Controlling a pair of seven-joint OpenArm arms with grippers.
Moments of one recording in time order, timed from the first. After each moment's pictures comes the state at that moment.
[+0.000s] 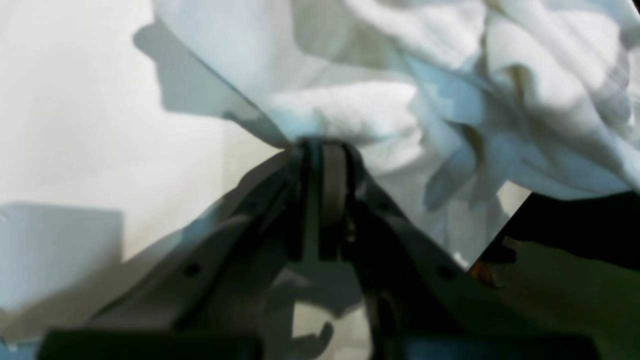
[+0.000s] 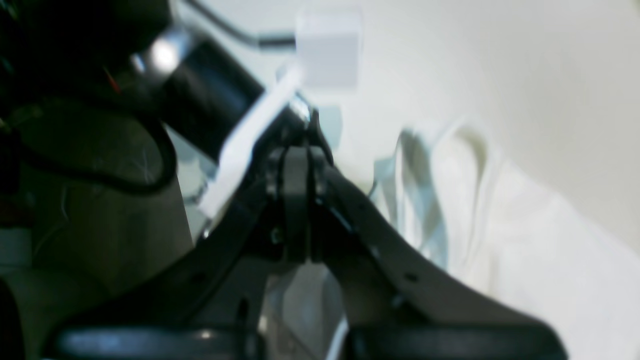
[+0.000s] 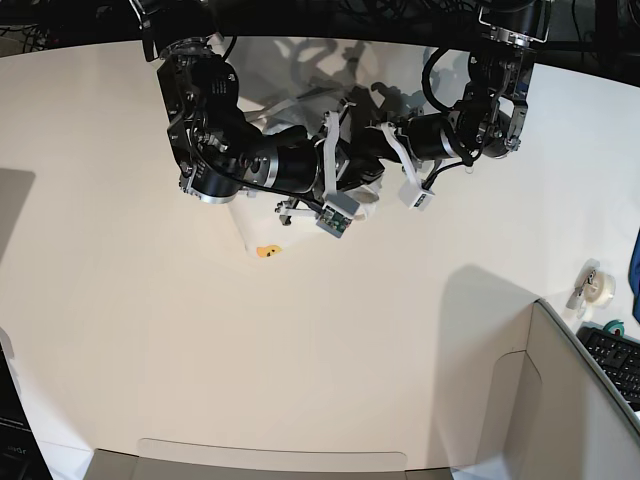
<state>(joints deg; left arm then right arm) 5.8 -17.4 8.2 89.6 -52.8 -15.3 60.0 5.3 1.1 -18.0 108.3 41.7 33.0 -75.4</state>
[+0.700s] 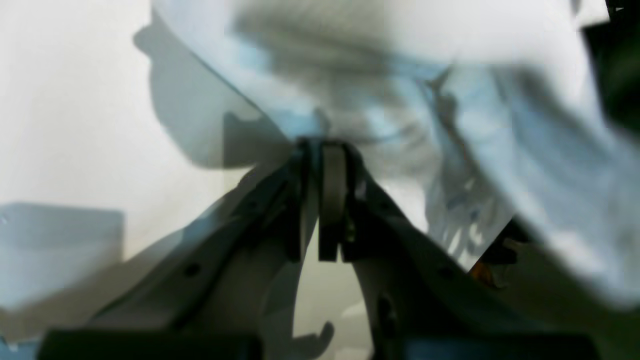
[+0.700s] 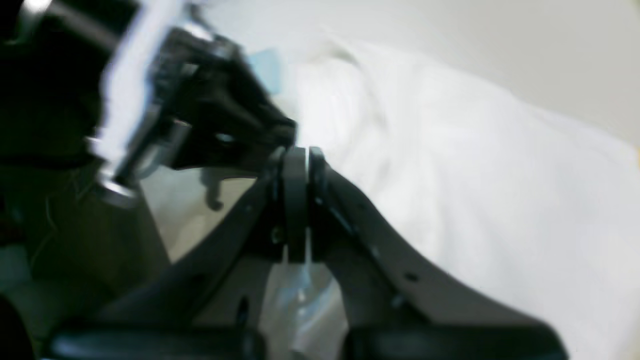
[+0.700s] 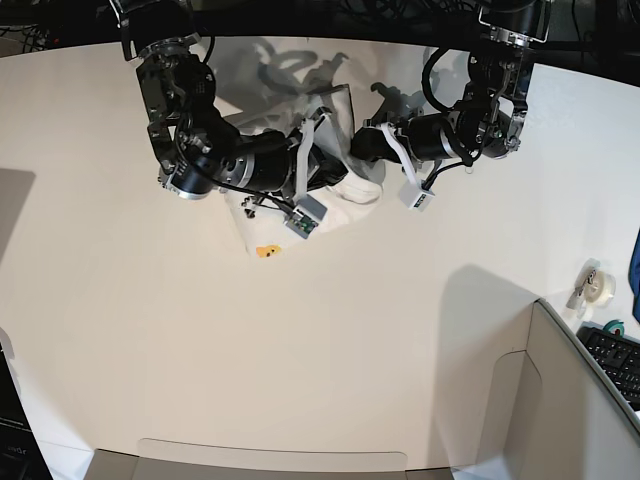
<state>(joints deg) 5.8 -17.4 8.2 89.6 -52.7 -15.3 59.8 4.4 6.5 -19.0 107.4 39.0 27.6 -74.2</state>
